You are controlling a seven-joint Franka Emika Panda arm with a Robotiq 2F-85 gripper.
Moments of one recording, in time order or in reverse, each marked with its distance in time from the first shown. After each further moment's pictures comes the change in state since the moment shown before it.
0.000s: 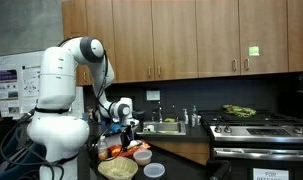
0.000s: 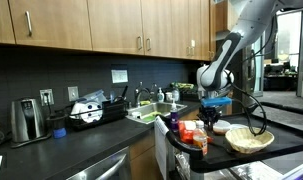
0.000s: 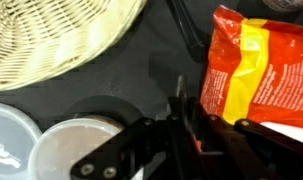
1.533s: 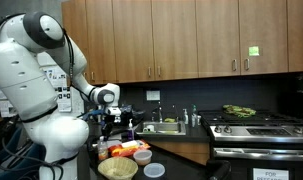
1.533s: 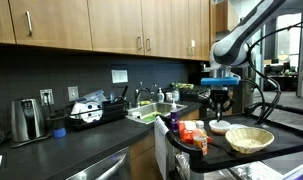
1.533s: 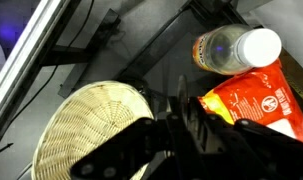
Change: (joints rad) arm -0.002 -0.525 0.150 -0.234 0.337 -0.264 0.546
